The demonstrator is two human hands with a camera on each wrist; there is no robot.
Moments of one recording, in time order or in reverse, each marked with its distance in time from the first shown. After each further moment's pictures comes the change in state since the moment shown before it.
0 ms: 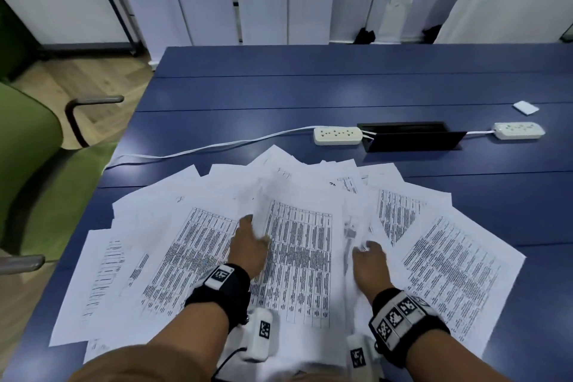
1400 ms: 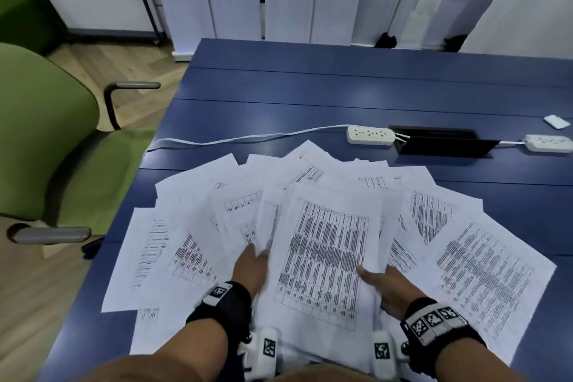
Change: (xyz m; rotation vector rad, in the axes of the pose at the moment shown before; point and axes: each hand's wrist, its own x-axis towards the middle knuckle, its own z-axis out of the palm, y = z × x) left_hand -0.039 -0.067 -0.049 -0.184 -0.057 -0.289; right_hand -0.025 0.025 0.028 0.363 -0.469 0.240
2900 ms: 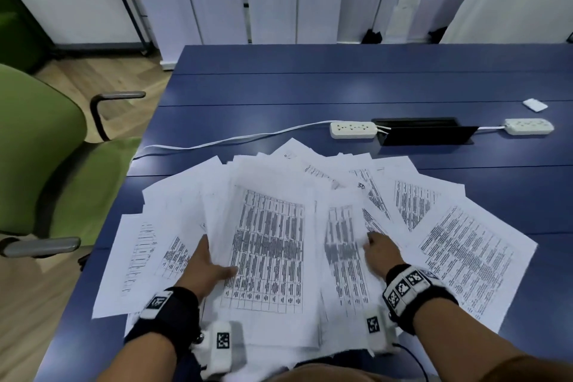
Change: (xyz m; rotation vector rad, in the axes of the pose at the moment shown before) left_hand -0.005 -0.023 -0.060 -0.170 -0.061 0.181; right_hand -0.001 -0.038 -0.008 -0.750 0.355 -0.275
